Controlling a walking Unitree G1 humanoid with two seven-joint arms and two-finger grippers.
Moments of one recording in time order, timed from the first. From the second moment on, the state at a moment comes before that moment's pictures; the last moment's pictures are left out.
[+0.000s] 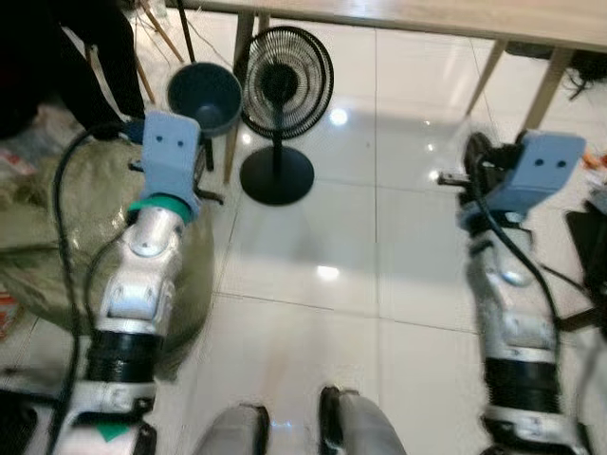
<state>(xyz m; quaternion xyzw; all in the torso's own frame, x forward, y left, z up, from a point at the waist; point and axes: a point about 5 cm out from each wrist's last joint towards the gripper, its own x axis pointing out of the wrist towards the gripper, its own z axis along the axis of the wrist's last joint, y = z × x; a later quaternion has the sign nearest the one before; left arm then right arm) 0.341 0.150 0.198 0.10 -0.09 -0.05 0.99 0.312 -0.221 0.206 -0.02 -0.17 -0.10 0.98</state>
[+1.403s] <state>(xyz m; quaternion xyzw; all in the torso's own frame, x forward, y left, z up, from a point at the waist) 0.337 0.137 0.196 0.09 -0.10 -0.09 0.99 0.312 -0.215 0.201 0.03 -0.17 -0.04 0.98</state>
